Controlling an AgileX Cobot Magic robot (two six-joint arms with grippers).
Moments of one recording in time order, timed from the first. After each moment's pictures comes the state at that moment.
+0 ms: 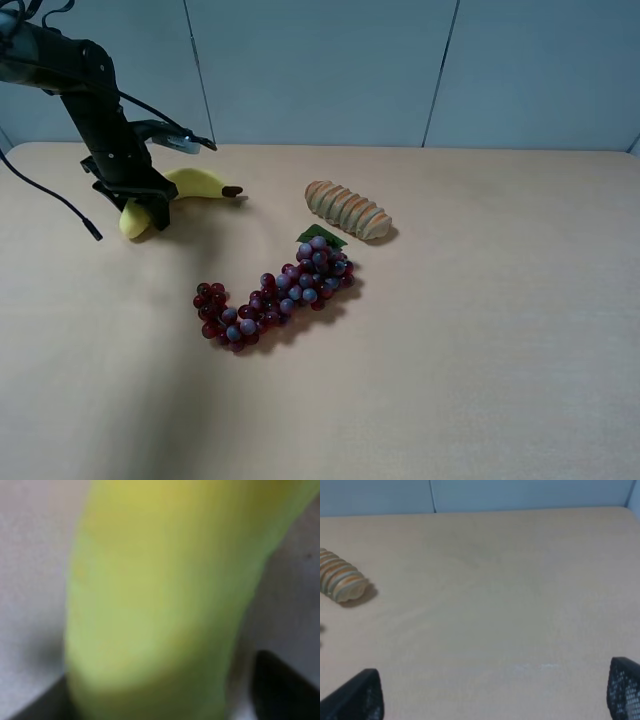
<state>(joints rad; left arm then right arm) -0.09 2.26 -1.60 -0.01 0.86 0.41 -0.03 -0.01 -0.49 0.07 1.02 -0.09</state>
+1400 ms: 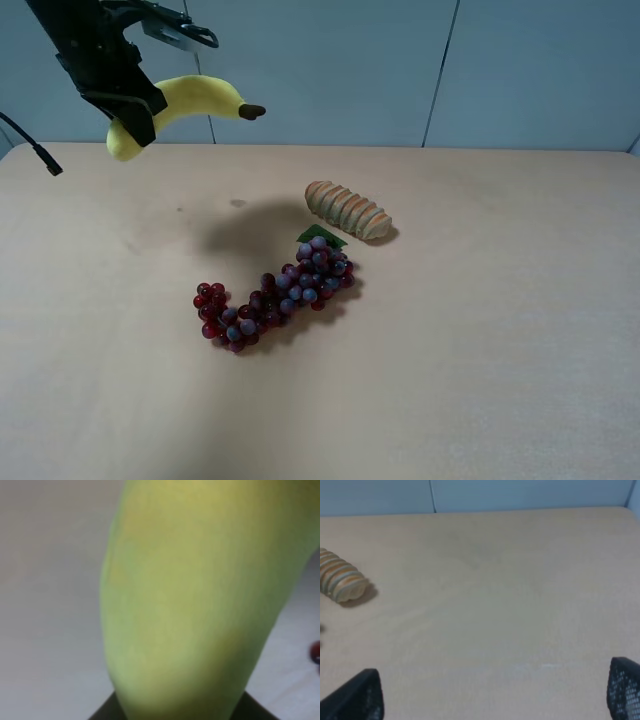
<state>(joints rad) -0.20 1.95 -1.68 -0.01 1.08 0.47 -0.03 -0.01 -0.49 0.07 1.02 -0.09</state>
